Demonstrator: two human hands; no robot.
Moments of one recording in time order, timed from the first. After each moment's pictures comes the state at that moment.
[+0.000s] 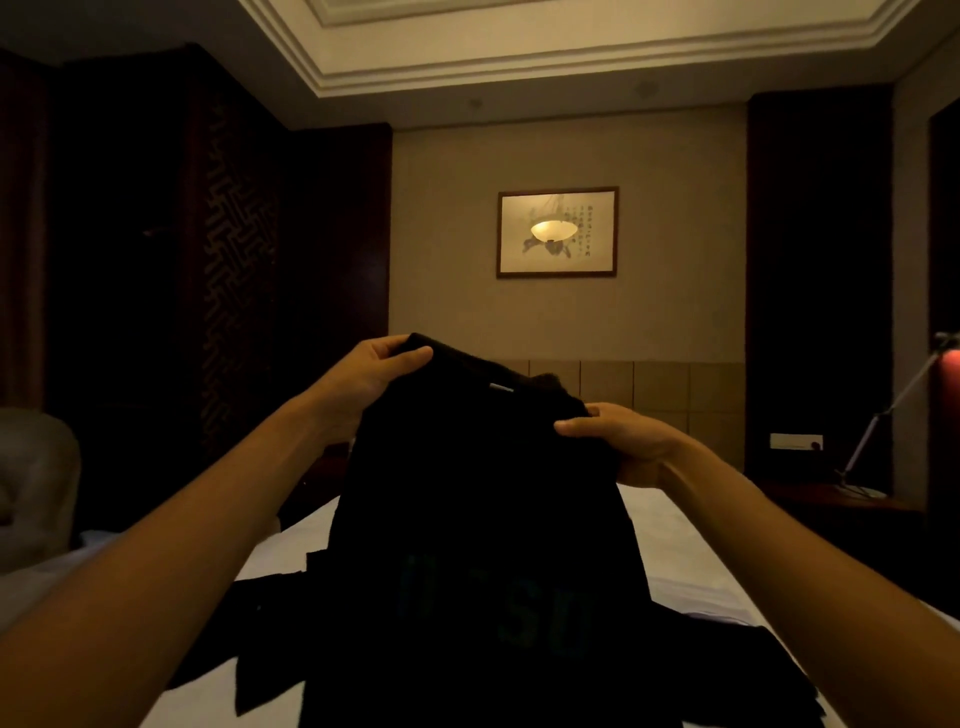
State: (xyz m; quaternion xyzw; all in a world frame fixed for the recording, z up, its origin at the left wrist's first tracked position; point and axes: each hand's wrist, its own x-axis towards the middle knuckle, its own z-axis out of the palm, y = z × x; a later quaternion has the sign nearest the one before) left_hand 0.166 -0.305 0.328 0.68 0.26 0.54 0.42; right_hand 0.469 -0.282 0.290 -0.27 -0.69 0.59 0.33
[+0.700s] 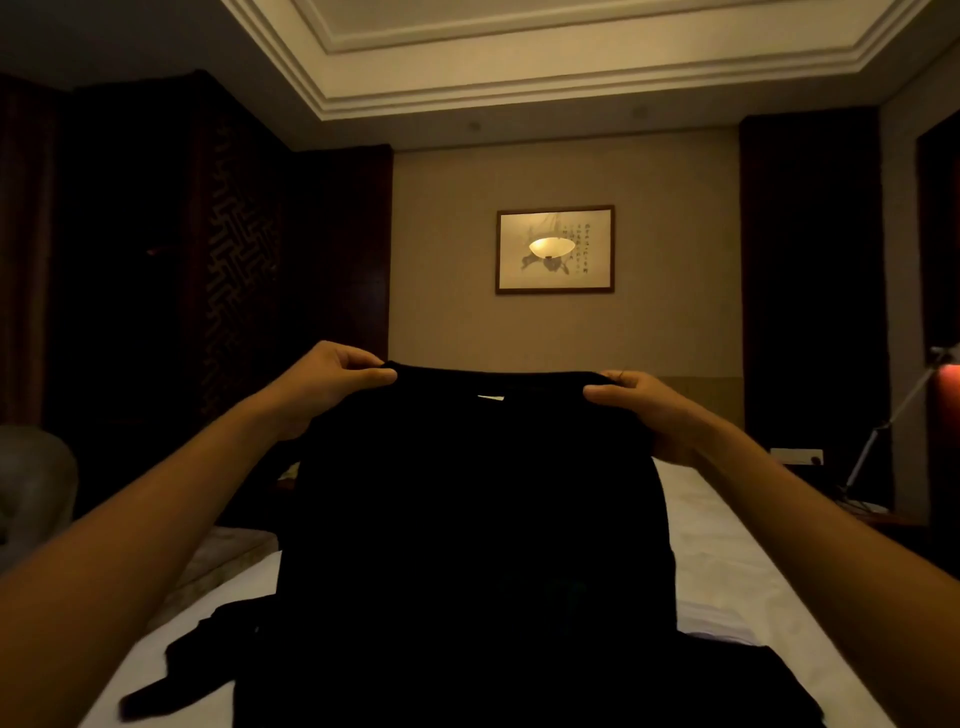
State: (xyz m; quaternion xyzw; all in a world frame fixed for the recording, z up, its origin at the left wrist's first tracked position) left_hand 0.117 -0.301 0.350 0.73 0.40 0.50 0.23; right_hand 0.491 -0.296 0.331 -0.29 -0.70 0.48 0.45
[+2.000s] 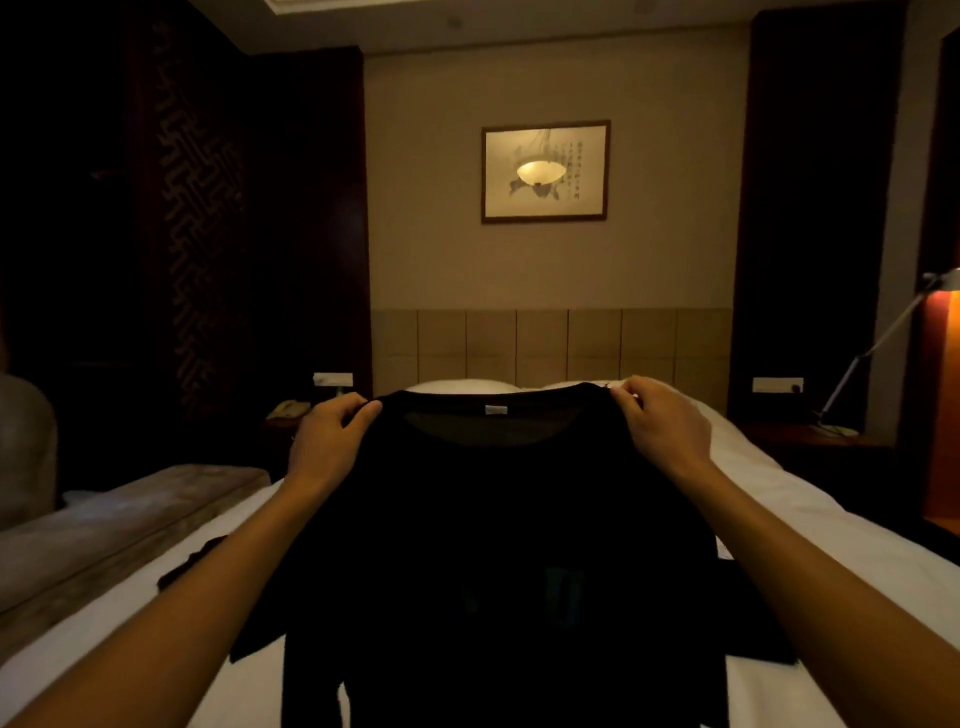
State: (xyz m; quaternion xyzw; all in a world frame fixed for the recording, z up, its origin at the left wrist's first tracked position) left_hand 0.141 -0.224 0.204 0.67 0.51 0.53 0.09; right_hand 0.513 -0.245 0.222 -0.64 -0.62 -0.13 0.44
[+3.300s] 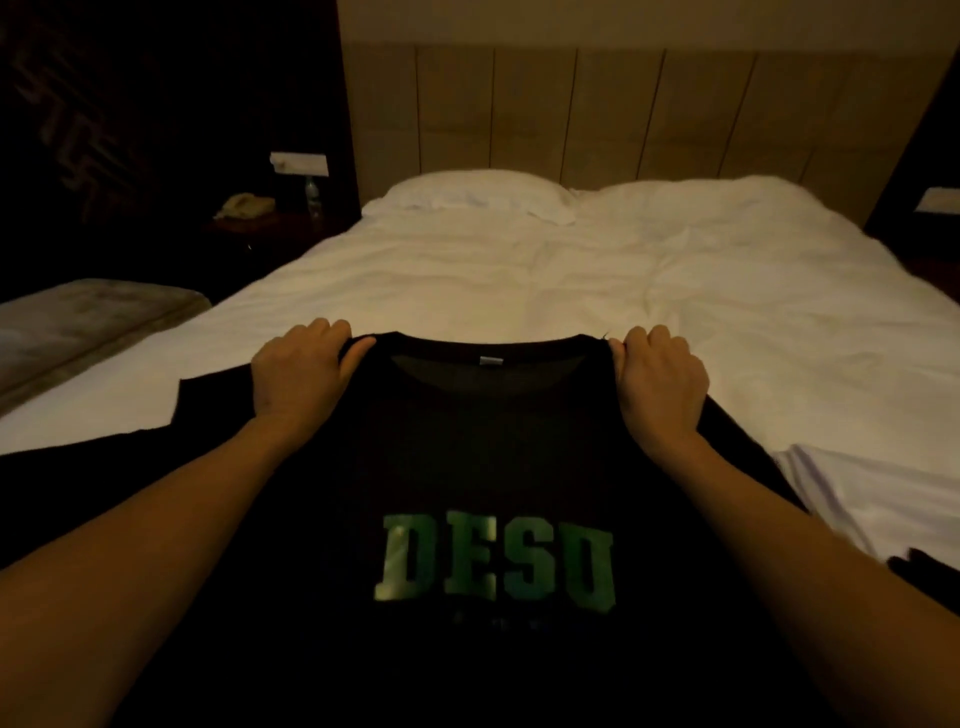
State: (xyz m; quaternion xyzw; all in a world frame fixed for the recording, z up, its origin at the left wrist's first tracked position) left_hand 0.109 0.260 -0.041 0.69 0.60 0.26 -0.32; right_hand 0.474 0.248 -0.047 -0.67 -0.61 -0.32 0.28
